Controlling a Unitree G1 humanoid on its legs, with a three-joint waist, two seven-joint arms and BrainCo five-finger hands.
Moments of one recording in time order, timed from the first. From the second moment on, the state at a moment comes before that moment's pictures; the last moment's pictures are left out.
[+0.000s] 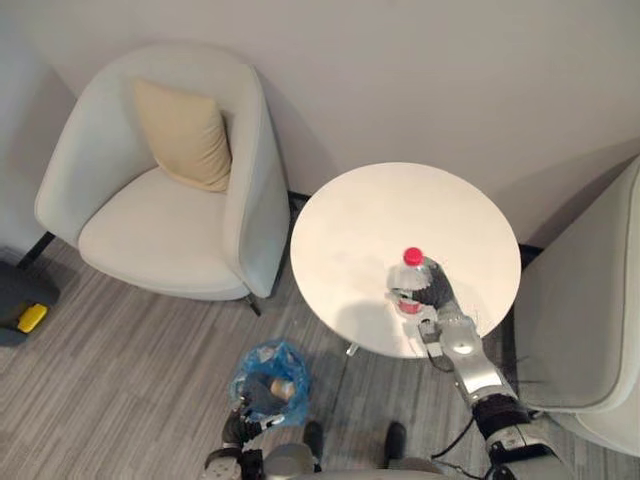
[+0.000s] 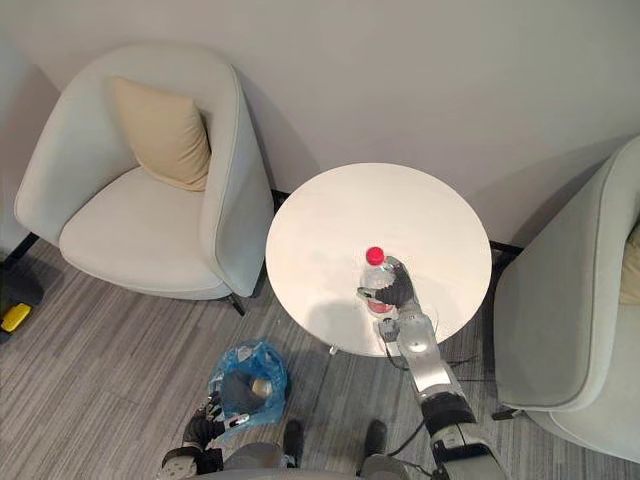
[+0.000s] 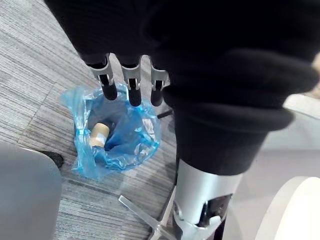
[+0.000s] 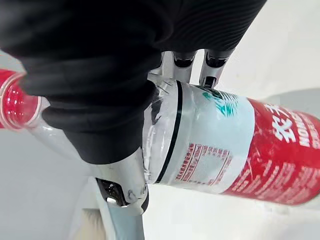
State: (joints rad) left arm 0.24 0.09 -0.04 0.71 -0.14 -0.14 0.09; right arm -0.28 -0.20 0.10 0.54 -0.15 -0.16 -0.17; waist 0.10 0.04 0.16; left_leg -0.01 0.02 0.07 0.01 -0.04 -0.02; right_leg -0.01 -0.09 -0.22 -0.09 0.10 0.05
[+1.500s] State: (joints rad) left arm 0.13 0.11 -0.12 0.71 -0.11 -0.19 0.12; right arm -0.28 -0.28 0.29 0.23 -0.32 -0.21 -0.15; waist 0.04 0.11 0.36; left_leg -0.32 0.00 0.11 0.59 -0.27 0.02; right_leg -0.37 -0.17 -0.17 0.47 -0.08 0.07
